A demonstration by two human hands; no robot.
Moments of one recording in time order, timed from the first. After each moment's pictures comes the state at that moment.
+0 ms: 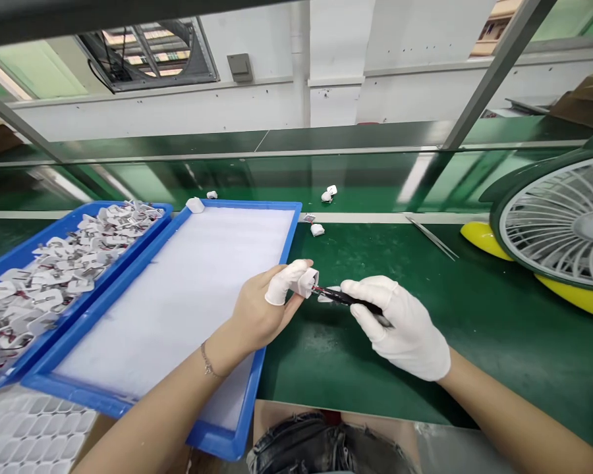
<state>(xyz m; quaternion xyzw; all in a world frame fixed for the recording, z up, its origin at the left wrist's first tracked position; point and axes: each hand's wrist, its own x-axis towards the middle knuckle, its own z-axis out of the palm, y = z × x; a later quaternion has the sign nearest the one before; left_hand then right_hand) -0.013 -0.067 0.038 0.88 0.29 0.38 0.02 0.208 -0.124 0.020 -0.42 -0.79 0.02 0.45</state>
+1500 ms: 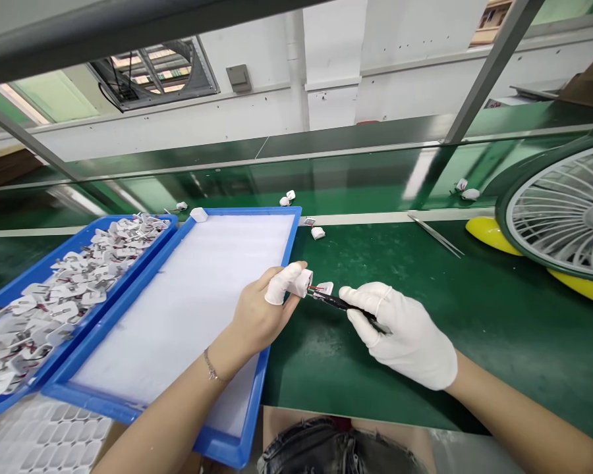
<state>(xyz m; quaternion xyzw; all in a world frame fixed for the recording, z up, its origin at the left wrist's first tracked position) -0.015 -0.062 0.035 0.88 0.30 0.35 -0.05 0.206 -0.125 0.010 -0.45 -0.79 -0.03 0.42</state>
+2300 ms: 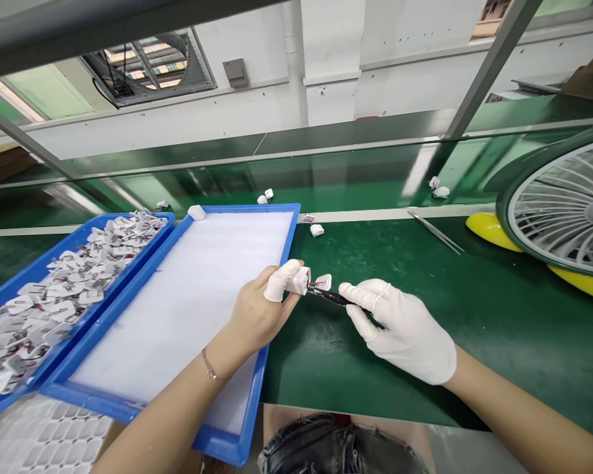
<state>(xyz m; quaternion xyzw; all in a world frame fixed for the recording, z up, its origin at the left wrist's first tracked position) -0.014 -0.062 0.034 0.89 0.30 0.35 -0.08 0.209 -0.122 0.009 -0.45 -0.80 -0.07 0.39</state>
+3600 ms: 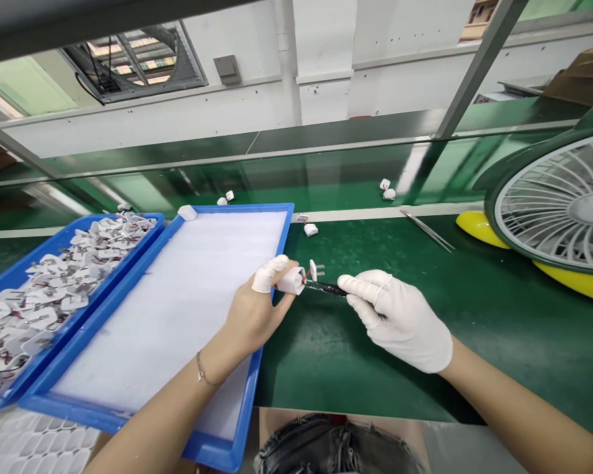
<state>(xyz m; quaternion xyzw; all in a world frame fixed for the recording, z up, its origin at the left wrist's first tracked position) -0.010 -0.063 0.033 0.86 0.39 0.32 -0.02 0.218 -0.115 0.011 -0.45 -0.80 -0.07 0.39</state>
